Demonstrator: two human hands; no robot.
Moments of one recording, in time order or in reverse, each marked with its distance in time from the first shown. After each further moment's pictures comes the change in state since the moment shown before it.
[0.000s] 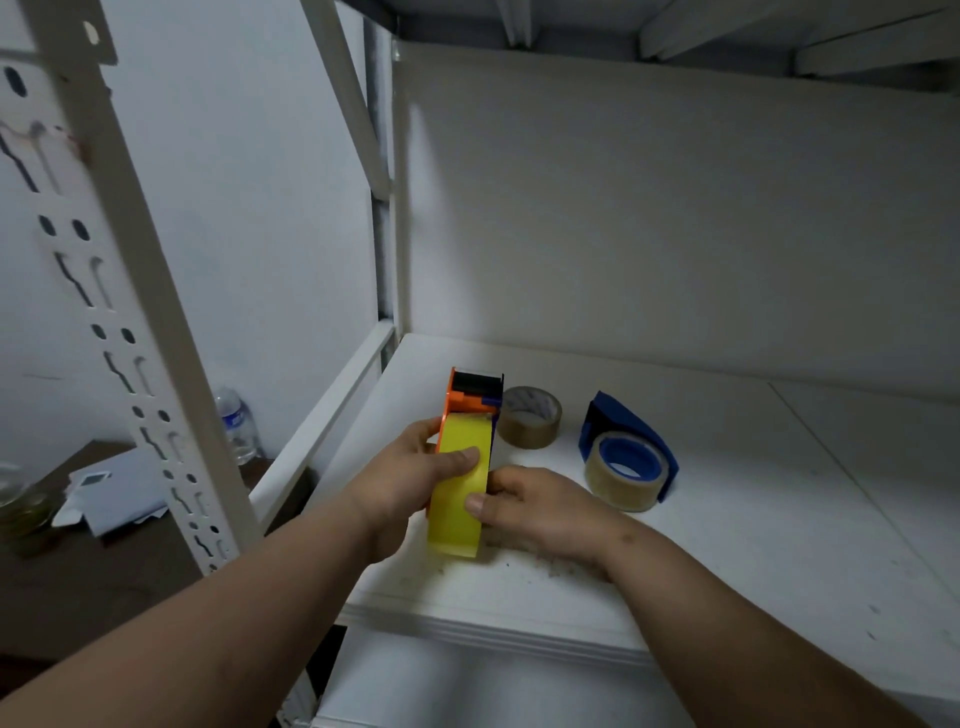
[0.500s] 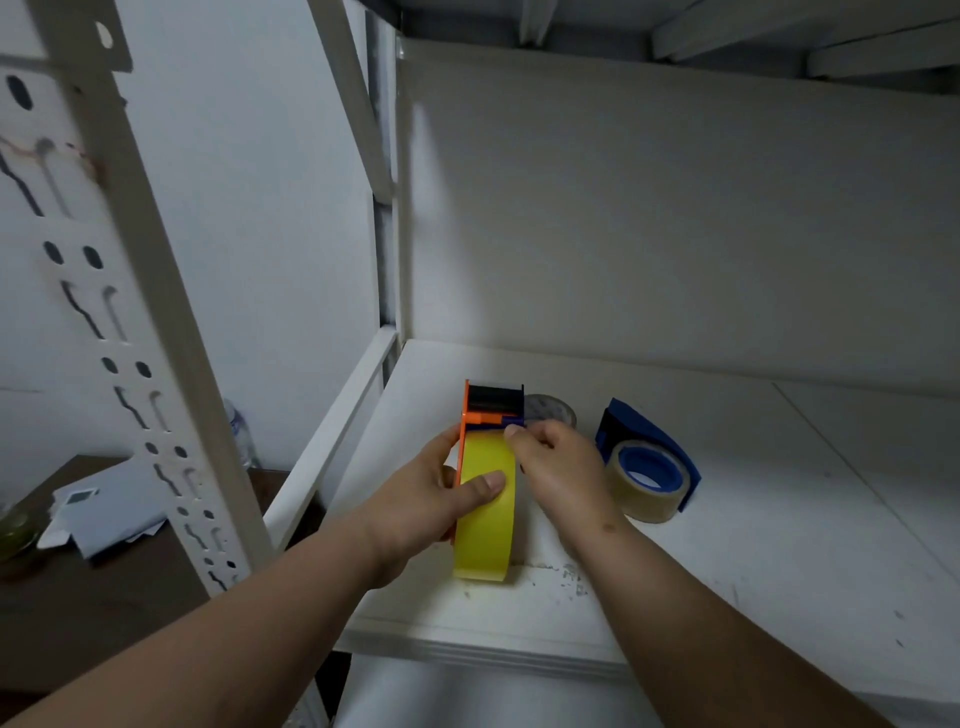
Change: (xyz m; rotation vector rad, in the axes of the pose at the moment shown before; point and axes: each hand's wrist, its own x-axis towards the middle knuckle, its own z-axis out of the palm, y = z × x) left_hand 0.006 -0.002 -0.021 0.205 -0.127 0.074; right_hand 0.043 -0.024 0.012 0.124 0.670 0.060
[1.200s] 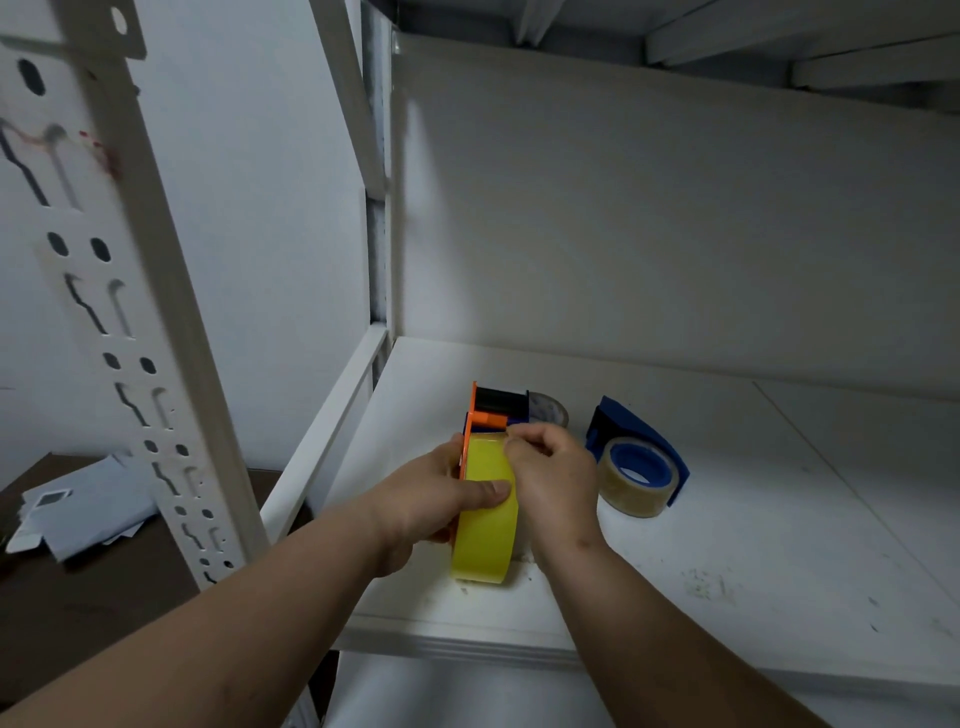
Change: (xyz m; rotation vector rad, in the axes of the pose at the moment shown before) left_hand 0.007 0.003 -0.004 0.011 -0.128 -0.083; right_hand -0.021 -0.005 0.017 0.163 0.205 0.009
